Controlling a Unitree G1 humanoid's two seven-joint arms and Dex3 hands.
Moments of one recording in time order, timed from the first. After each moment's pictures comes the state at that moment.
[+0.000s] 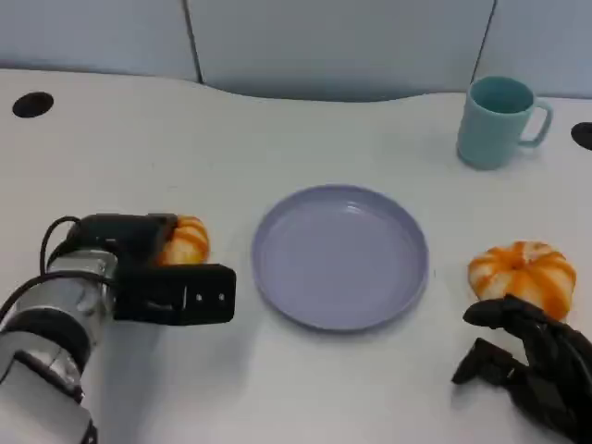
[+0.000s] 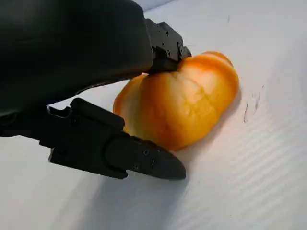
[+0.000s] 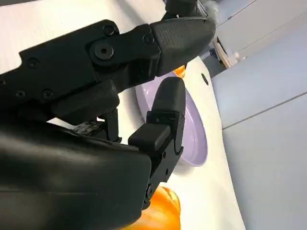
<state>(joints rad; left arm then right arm) -0.87 0.23 -0.58 1.33 0.77 -0.15 0.16 -0.10 -0.06 -0.22 0.56 0.41 -0.03 0.73</state>
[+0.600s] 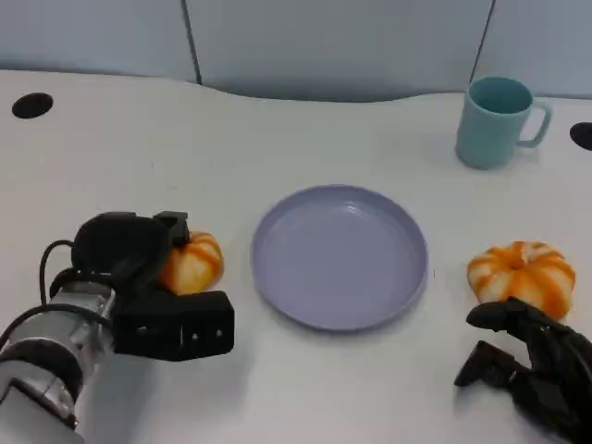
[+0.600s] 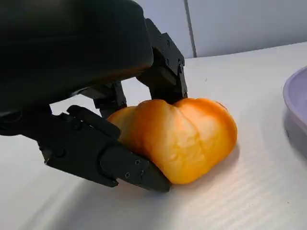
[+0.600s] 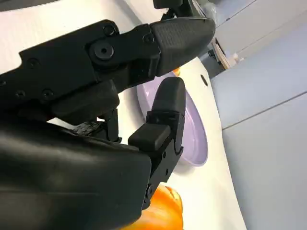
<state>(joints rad) -0.81 0.24 -0.59 1.34 0.77 -0.27 0.48 -0.10 -0.07 -0.22 0.56 0.43 -0.03 0.73</state>
